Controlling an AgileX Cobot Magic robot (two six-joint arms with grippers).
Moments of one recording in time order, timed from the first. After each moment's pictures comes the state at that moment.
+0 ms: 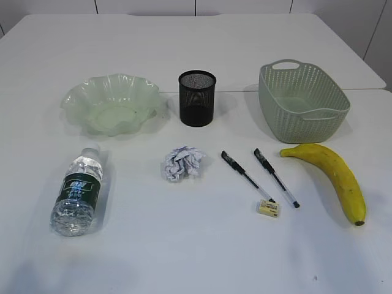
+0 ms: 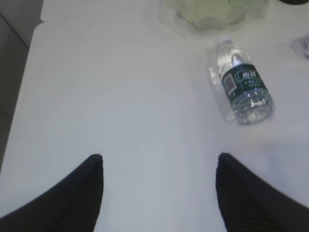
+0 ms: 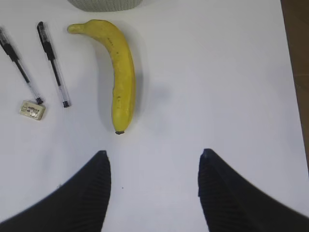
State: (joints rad) left arm 0.03 0.21 -0.63 0.02 1.09 0.11; right arm -0.07 1.13 -1.13 -0.05 1.15 -0.02
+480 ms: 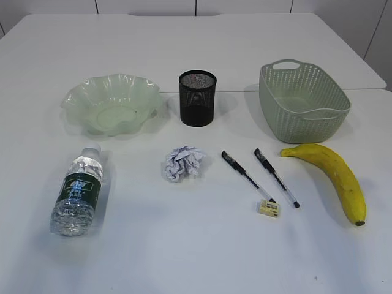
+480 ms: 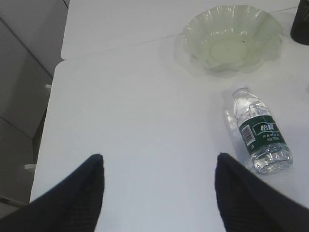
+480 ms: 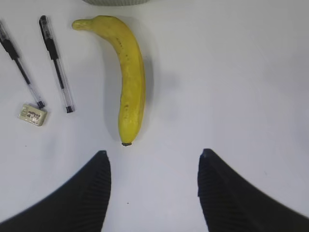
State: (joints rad) left arm 0.03 0.53 -0.85 0.06 0.95 0.11; right arm -0.07 1.25 -1.14 -0.01 1.08 -0.06
